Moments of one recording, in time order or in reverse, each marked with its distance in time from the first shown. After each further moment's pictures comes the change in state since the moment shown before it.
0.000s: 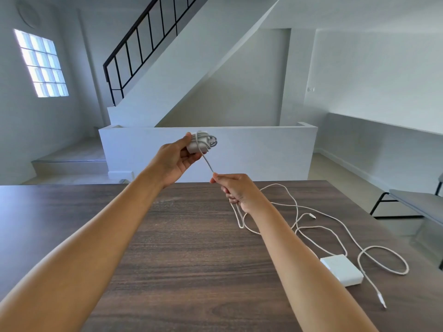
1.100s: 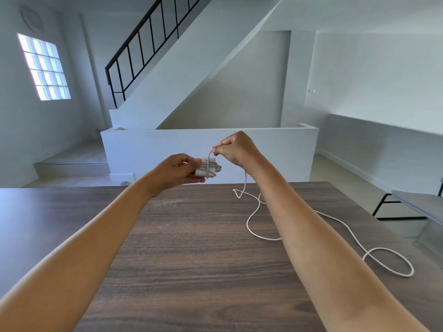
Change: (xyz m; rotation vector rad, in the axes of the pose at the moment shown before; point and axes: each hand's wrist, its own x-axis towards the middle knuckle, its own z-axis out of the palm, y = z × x) left_hand -0.005 -0.009 -0.032 0.645 -0.216 0.022; right_hand 0.027 -0.079 -0.001 -0.532 0.180 -0.269
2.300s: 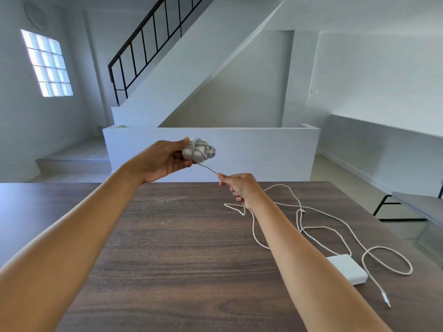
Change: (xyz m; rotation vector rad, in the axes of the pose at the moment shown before) left_hand -0.012 0.027 -0.028 -0.325 -0.039 -0.070; right_hand -0.034 0.060 0.047 0.364 -0.076 0.397
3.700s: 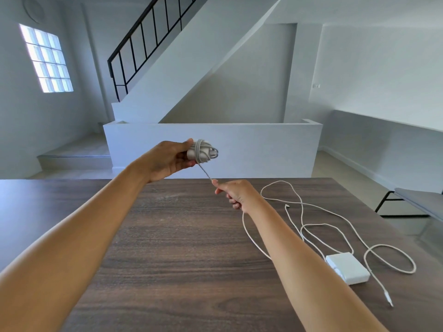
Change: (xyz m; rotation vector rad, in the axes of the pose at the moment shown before) left_hand 0.016 -0.014 0.005 0.058 0.044 -0.007; right_hand 0.001 0.015 0.007 -0.066 -0.148 0.103
